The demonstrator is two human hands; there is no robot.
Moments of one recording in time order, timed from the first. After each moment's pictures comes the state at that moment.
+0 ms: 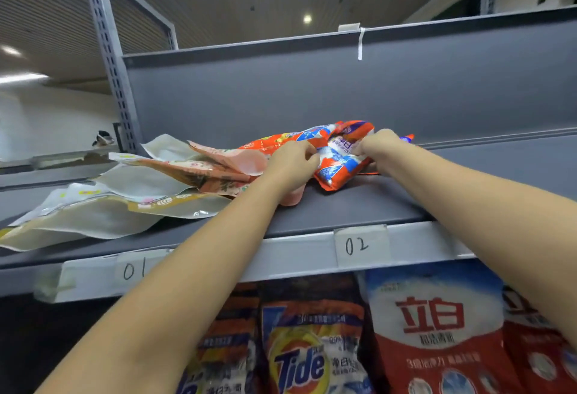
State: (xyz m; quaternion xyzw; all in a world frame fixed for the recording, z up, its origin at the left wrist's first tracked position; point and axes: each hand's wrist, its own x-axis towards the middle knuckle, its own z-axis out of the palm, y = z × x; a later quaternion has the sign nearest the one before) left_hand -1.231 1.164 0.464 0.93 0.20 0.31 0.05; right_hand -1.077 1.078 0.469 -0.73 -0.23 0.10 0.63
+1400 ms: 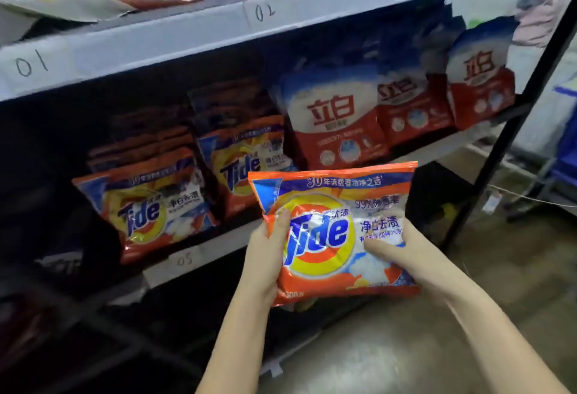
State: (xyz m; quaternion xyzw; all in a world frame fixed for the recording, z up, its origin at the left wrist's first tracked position) left_hand -1.444 0.991 0.171 0.62 0.23 0.13 0.74; right_hand -1.371 0.801 0.158 -0.64 -0.14 0.24 0.71
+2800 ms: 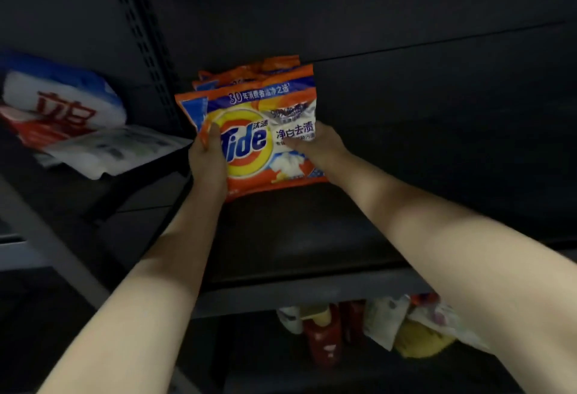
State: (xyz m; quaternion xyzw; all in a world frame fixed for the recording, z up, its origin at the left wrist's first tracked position) left_hand -1.397 1.373 -0.277 0.57 0.35 0.52 0.53; right_hand -1.271 1.247 -0.266 -0.68 -0.38 0.23 0.59
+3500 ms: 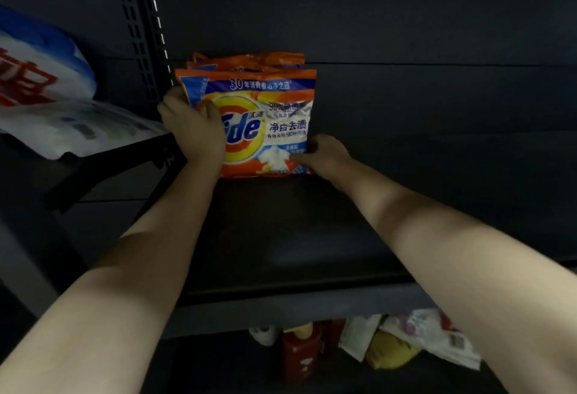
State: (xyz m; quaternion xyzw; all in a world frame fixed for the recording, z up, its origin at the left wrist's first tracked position) left_hand -1.375 1.417 -0.268 0.63 0.38 0.62 0.25; right_hand -1.265 1.263 -0.269 -0.82 -0.36 0.16 0.42
